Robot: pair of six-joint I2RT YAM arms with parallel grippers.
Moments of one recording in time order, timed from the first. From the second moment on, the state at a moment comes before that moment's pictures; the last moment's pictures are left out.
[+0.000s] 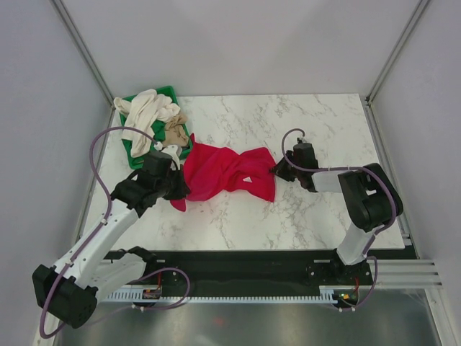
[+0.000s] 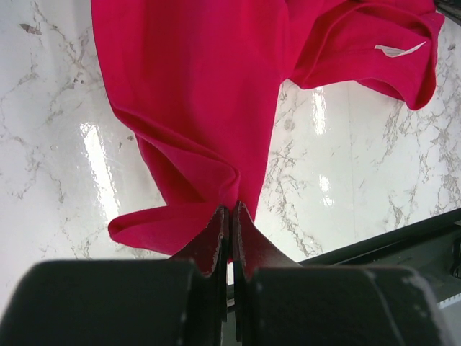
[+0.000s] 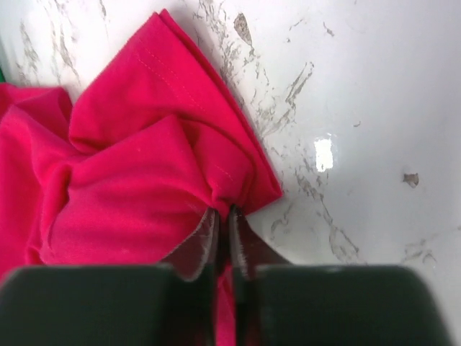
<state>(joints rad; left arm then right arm) -0.44 0.96 0.86 -0.70 0.03 -0.41 0.32 1.76 0.75 0.33 -0.16 0.81</state>
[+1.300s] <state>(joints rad) -0.45 0.86 0.88 -0.81 0.04 -0.42 0.30 0.90 0.81 -0.42 0.43 0.57</state>
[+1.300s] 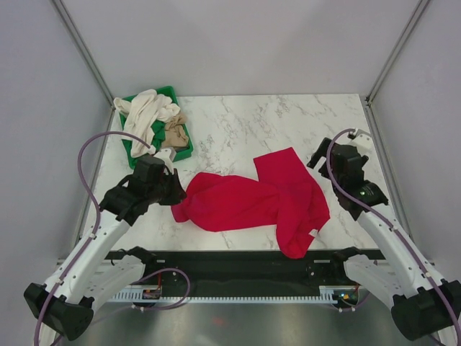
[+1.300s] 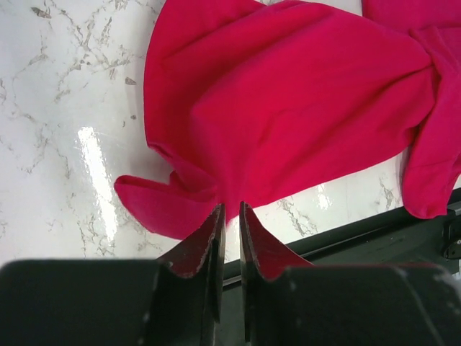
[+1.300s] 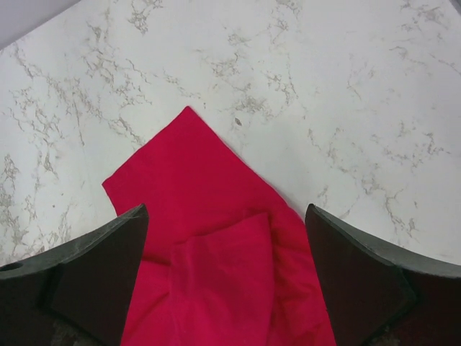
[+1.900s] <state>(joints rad) -0.45 0.87 0.88 -0.79 0.04 -0.41 0.30 1.59 1.07 -0.33 0.19 0.51</state>
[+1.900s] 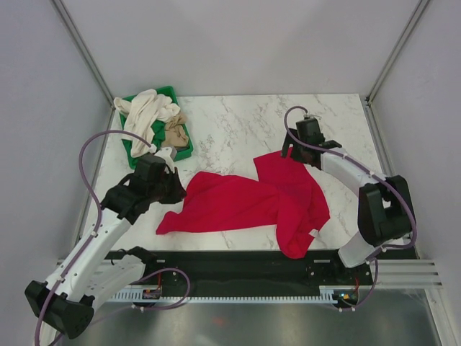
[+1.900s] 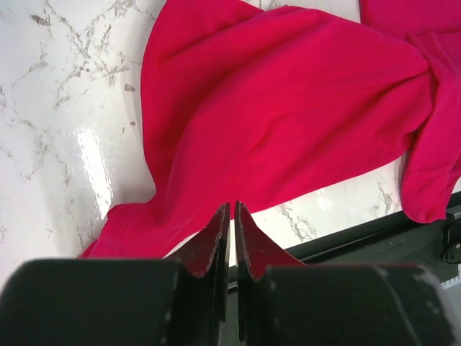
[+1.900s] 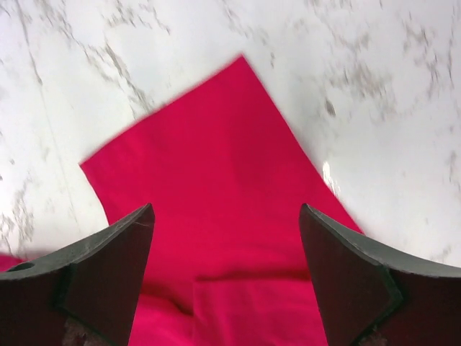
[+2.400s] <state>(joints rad) -0.44 0.84 0.88 -0.78 0.03 -0.42 0.30 1.96 1.30 -0.31 0.24 0.46</state>
